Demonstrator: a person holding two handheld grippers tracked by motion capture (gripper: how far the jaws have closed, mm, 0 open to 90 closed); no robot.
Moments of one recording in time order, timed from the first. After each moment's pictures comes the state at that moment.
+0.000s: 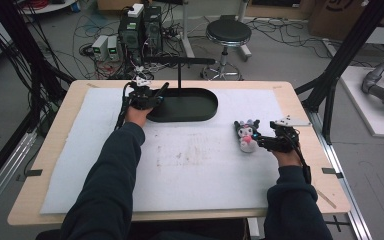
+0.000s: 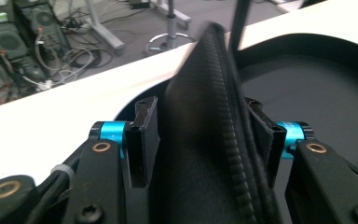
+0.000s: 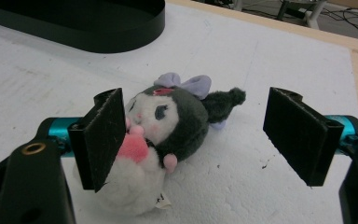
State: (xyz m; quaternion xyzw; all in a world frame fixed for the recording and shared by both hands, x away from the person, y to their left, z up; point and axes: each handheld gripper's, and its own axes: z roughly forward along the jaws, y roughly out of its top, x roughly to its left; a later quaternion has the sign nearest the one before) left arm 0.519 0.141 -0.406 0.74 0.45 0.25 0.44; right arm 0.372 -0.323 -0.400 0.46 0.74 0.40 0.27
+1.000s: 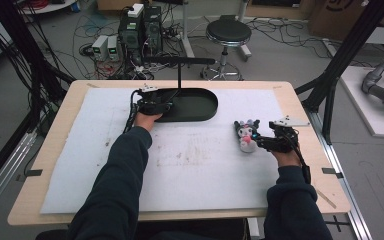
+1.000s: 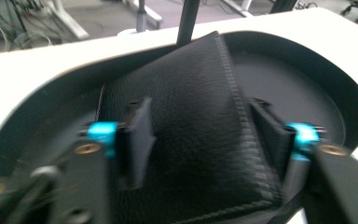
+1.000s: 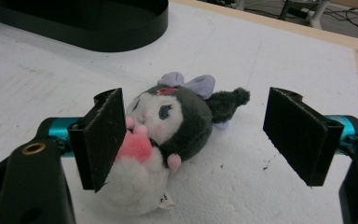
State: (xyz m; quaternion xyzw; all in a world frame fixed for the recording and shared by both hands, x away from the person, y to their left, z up) left arm 0.520 0.119 -0.434 0.72 0.47 0.20 0.47; right arm 0.373 -0.321 -0.400 0.45 0.75 0.40 0.27
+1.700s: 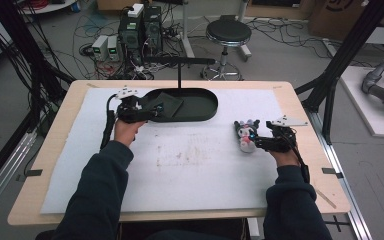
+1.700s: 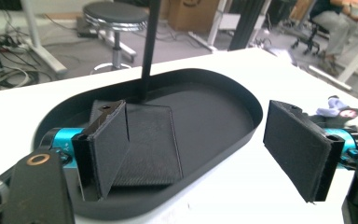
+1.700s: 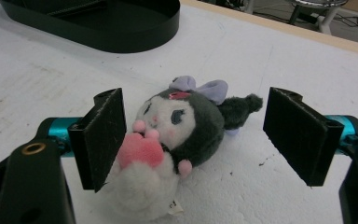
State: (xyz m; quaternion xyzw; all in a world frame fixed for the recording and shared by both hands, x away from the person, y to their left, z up) left arm 0.435 0.164 -0.382 0.69 0.41 0.20 0.56; right arm 0.374 -0.316 -0.400 0.44 0.76 0.41 0.26
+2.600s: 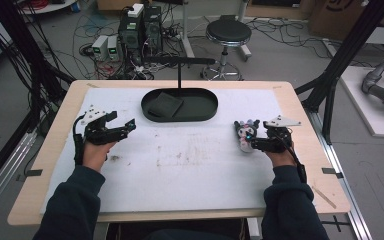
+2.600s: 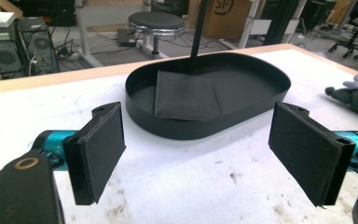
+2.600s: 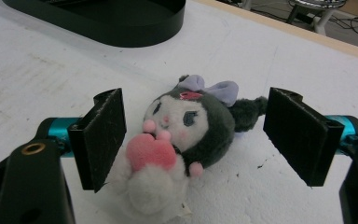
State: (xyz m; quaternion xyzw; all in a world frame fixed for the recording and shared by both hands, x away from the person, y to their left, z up) left arm 0.371 0.228 -0.398 0.68 0.43 0.25 0.54; right arm 0.372 -0.303 -0.399 0.43 0.77 0.38 0.28
